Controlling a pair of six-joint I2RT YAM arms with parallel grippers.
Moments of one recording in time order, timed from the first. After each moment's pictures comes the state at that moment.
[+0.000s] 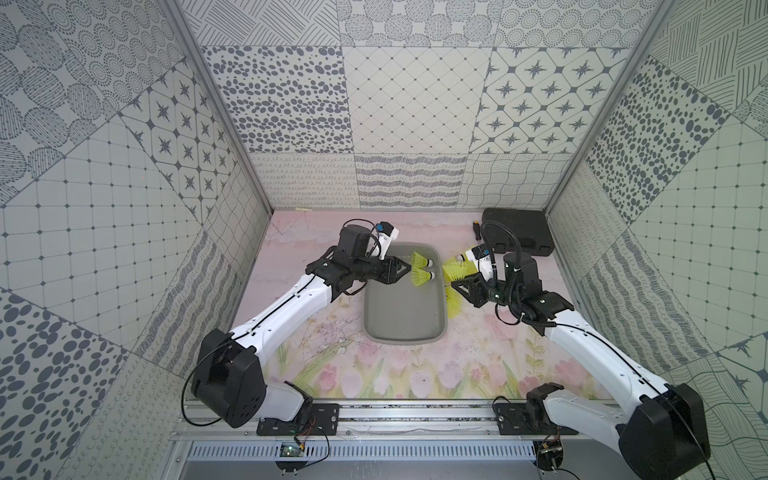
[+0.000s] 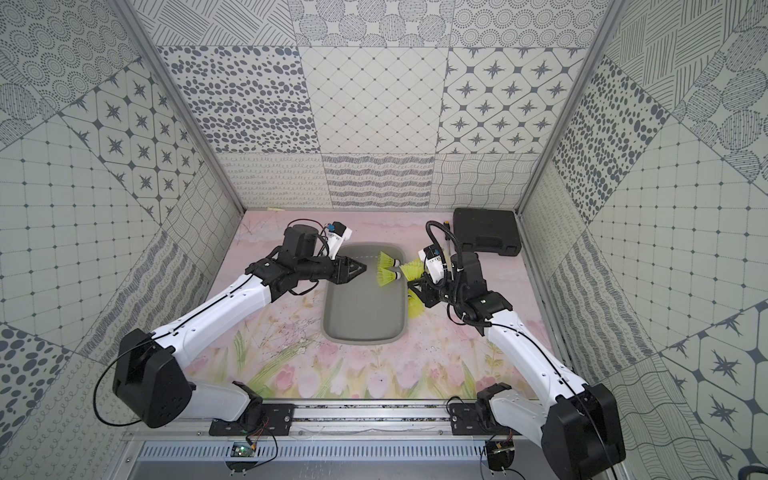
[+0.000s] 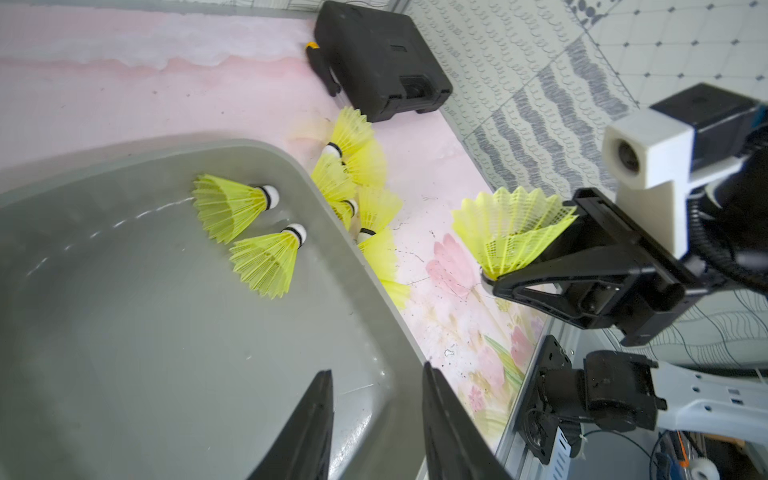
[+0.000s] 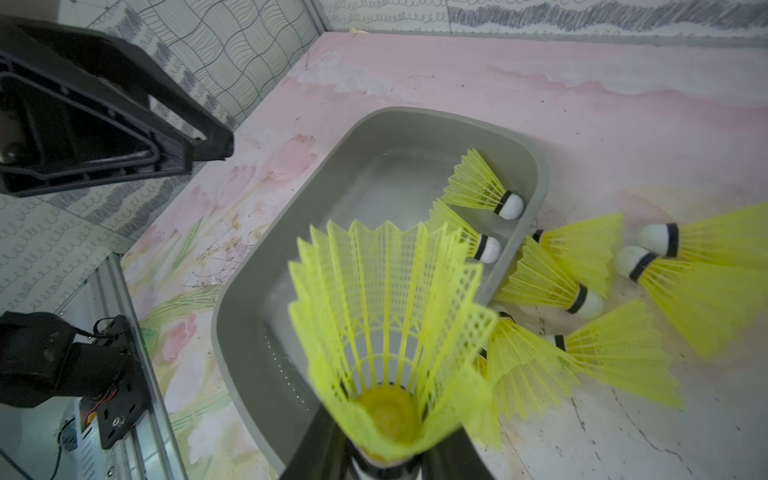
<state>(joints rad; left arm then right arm) -0.54 1.43 1.16 -0.34 0.54 -0.24 0.37 1.13 0.80 -0.28 -0.52 0.06</state>
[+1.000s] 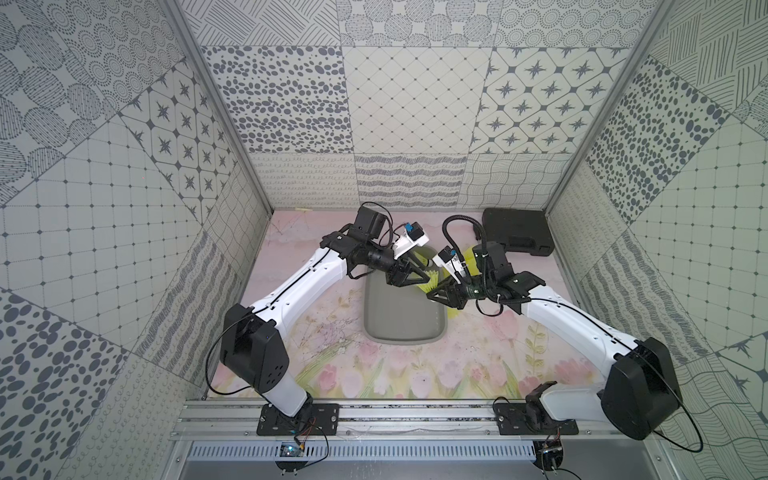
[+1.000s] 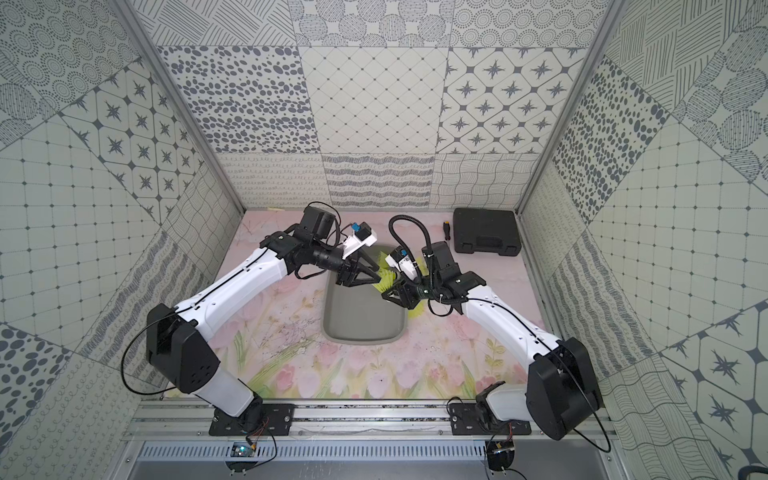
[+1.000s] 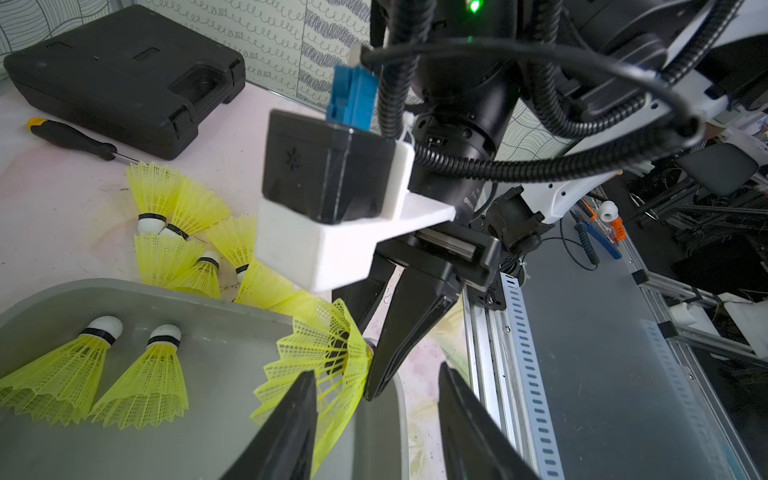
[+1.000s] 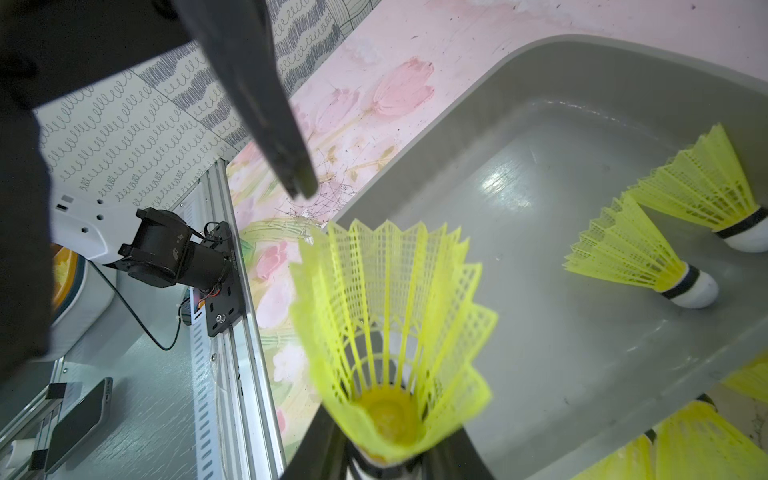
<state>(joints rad) -0.56 1.62 1.48 -0.72 0.95 0.39 0.50 1.34 0.98 -0.42 -0.69 -0.04</state>
